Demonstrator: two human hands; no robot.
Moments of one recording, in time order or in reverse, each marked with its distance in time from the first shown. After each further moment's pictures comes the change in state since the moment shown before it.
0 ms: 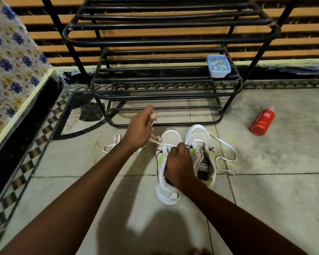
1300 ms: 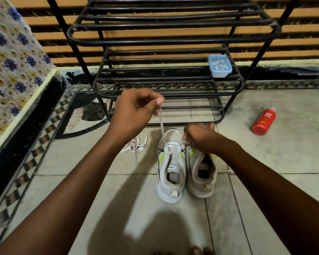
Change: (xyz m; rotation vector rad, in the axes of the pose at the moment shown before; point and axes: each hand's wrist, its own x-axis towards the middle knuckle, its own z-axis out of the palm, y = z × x) left_hand -0.014 0.101 -0.067 -0.197 0.150 -0.013; right_hand 0.077 0.066 -0.080 -0.023 -0.329 -0.201
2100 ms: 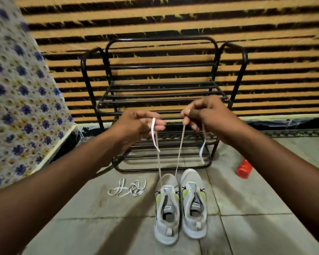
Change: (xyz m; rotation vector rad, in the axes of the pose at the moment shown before) left_hand 0.030 0.122 -0.057 -0.453 -0.224 -0.328; right_hand -0.105 -0.047 -0.234 1.040 0.426 -0.170
